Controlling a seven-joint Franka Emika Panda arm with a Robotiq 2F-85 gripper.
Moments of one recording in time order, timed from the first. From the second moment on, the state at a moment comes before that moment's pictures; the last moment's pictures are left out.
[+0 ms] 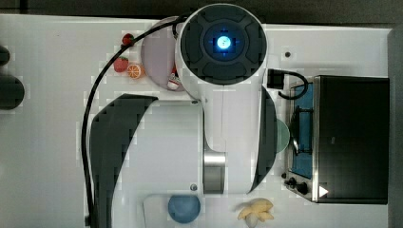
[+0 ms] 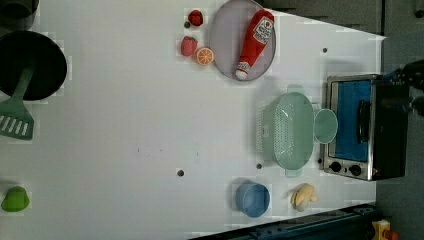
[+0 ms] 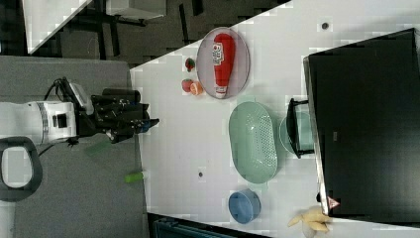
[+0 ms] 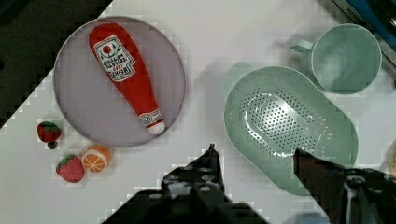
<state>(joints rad) 0.01 -0.02 -0.01 -1.79 -0.02 0.18 0.06</state>
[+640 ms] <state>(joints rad) -0.03 -0.48 -0.04 -1.95 -0.05 -0.02 0.04</state>
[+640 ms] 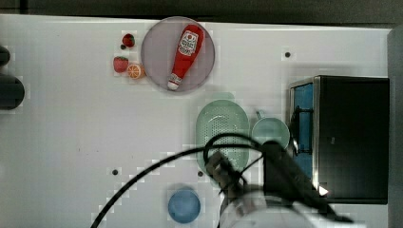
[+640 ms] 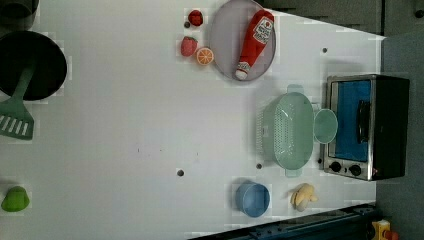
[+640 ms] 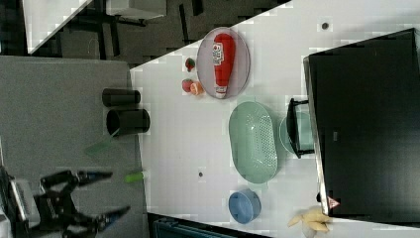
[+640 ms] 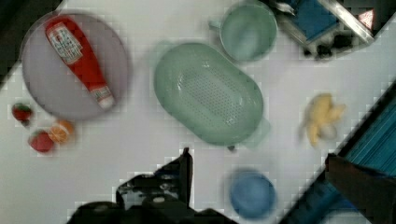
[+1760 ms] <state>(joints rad) -0.03 0.02 -0.03 -2.45 -0.03 0.81 0.44</state>
